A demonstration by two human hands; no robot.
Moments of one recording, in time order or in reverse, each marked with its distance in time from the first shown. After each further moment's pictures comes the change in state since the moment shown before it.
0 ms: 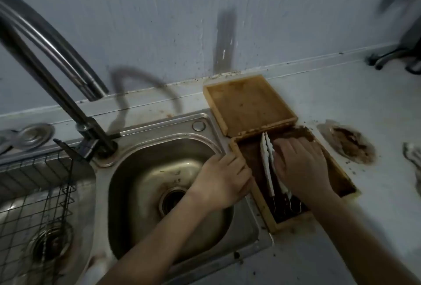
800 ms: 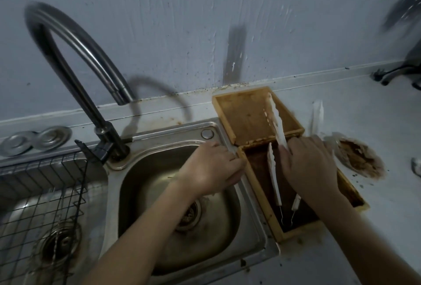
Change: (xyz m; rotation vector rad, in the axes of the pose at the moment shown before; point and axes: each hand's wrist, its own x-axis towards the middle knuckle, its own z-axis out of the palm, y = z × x) left_hand 0.008 -0.034 -0.043 0.056 -0.227 0.042; right_hand 0.023 -0.021 -0.037 0.034 -0.079 0.197
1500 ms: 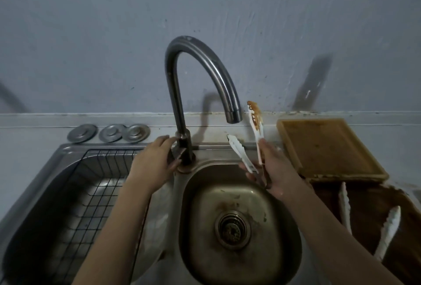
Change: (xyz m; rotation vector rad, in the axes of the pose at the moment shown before) left_hand -0.186 -0.126 -0.042 -0.017 -0.021 -1.081; right_hand 0.055 -0.183 0.029 1.597 -0.784 0.634
